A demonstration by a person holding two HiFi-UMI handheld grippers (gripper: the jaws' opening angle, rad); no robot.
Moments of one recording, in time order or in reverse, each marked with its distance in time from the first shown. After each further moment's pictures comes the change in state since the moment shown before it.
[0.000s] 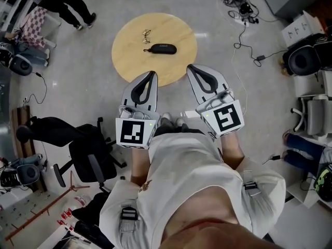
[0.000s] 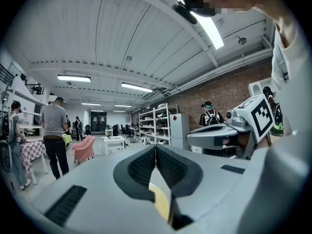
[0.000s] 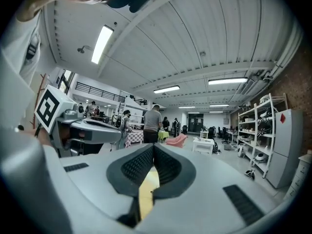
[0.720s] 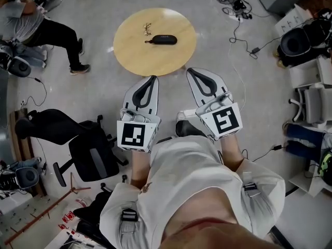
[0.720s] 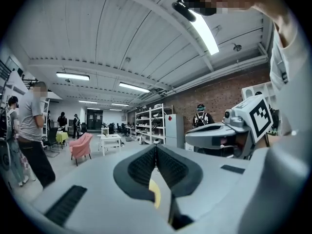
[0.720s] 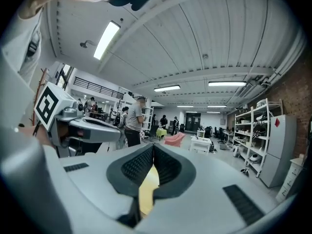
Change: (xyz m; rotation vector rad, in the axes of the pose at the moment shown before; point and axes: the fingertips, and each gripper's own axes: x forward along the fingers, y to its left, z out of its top) left arm -0.107 -0.022 -0.009 -0.017 0.010 -0.064; right arm -0.056 0.097 0.008 -0.028 0.006 -0.028
